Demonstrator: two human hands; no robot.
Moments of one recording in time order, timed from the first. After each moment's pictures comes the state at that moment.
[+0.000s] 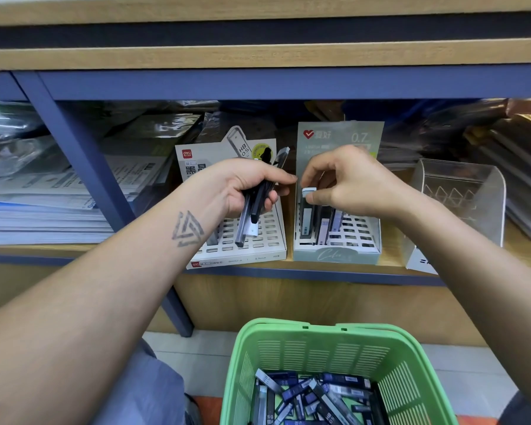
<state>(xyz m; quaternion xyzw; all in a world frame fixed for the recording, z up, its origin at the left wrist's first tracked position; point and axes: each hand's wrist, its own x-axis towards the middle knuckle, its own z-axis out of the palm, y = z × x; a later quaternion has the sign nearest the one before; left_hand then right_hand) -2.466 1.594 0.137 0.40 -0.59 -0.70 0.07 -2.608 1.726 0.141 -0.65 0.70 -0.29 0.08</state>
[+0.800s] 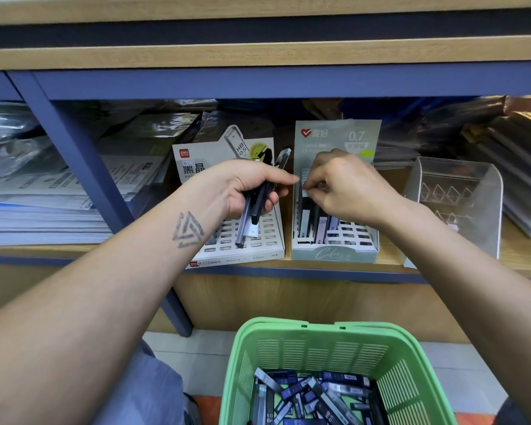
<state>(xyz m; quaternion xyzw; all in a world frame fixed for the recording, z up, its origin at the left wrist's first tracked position) -2.468 1.598 0.136 0.40 -0.61 -0.69 0.06 -2.619 1.716 0.119 -0.66 0.72 -0.17 -0.09</state>
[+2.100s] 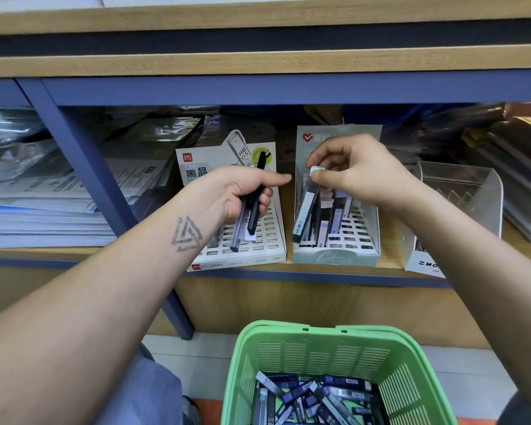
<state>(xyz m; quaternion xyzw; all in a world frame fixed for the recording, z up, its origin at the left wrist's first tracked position) -2.464 1.592 0.133 0.42 -0.57 -0.70 0.09 -2.619 1.727 0.145 -0.58 0.69 -0.42 0.13</state>
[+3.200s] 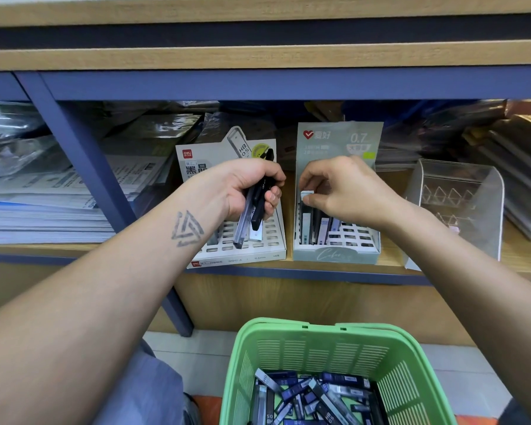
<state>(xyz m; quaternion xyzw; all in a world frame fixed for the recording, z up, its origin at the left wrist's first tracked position) -2.466 1.593 0.133 0.40 -0.53 -0.74 0.06 -2.608 1.724 0.124 -0.66 0.71 -0.26 0.01</state>
